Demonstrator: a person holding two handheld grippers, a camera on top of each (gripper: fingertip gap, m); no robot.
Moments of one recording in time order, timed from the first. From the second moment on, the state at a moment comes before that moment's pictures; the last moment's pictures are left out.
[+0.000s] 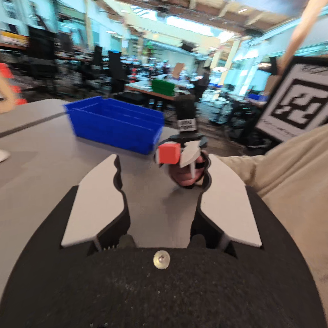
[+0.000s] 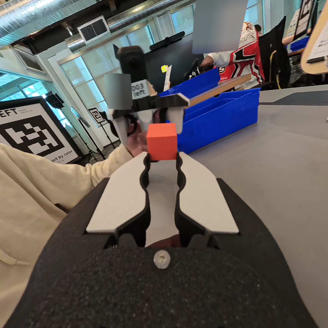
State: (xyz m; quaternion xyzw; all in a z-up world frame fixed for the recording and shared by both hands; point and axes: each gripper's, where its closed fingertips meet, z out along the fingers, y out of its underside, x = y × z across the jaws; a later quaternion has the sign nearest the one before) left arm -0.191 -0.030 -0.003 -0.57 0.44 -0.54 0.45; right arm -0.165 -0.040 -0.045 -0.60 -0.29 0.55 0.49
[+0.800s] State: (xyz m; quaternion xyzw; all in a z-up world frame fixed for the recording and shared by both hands) left arm -0.246 -0.019 -0.107 -0.73 0.39 -0.20 0.53; right arm 0.183 0.163 -0.113 -0.97 -0.11 0.00 0.21
